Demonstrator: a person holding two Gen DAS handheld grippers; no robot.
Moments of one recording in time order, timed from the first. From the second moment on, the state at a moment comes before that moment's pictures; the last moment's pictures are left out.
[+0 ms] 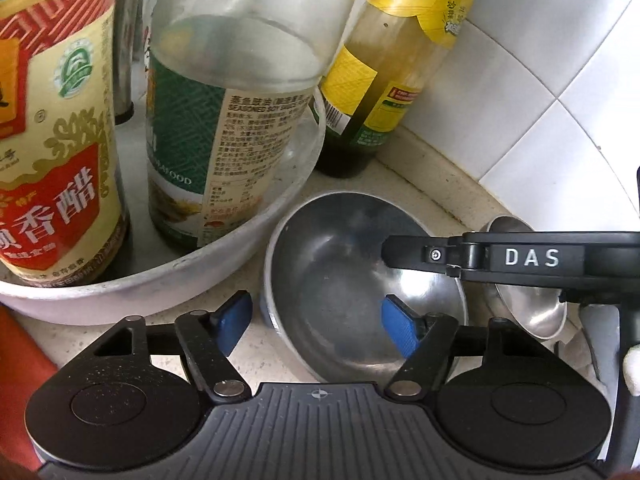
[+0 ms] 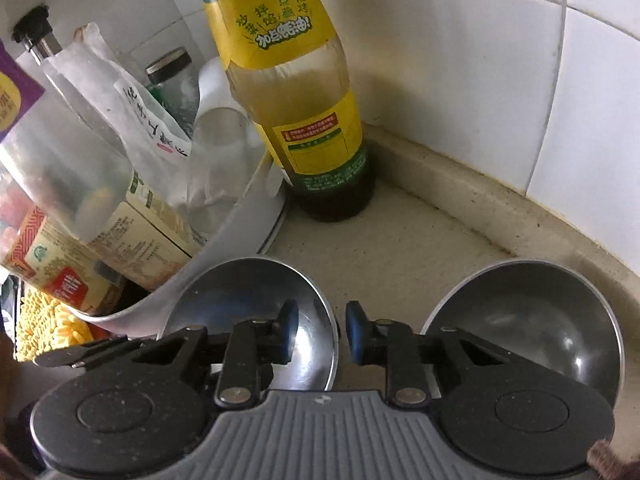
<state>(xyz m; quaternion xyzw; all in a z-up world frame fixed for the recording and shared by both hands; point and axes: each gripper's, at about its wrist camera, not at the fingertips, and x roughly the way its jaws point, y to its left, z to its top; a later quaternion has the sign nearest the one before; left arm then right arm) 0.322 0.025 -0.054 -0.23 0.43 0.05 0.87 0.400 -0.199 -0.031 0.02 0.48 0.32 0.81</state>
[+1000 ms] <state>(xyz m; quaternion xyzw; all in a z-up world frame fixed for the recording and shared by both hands) 0.276 -0.013 0.015 -0.17 0.38 -0.04 0.91 0.317 -0.251 0.045 0.06 0.43 0.29 0.85</state>
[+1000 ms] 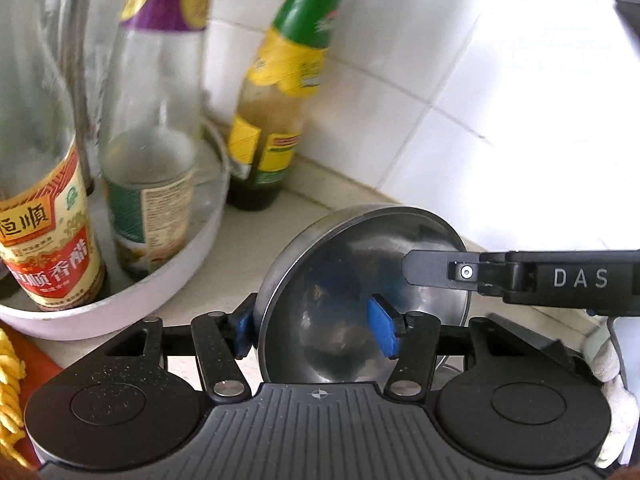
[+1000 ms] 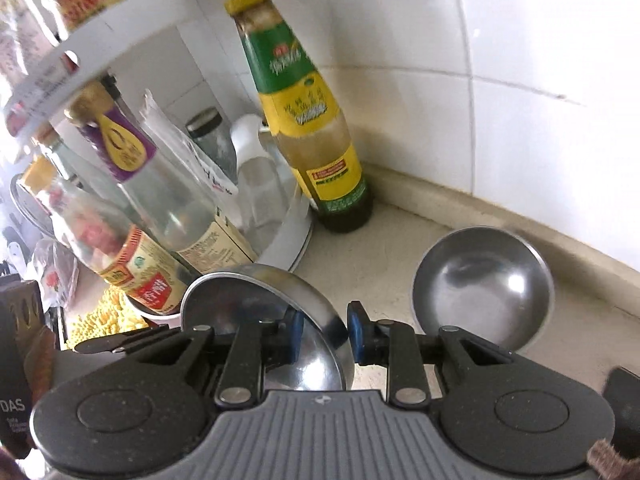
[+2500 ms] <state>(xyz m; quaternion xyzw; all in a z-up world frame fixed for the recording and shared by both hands) 0.271 -0.061 0.009 -0.07 0.39 -0.09 0.91 0.261 -0.340 0.015 0.09 0.48 0.16 0.86</state>
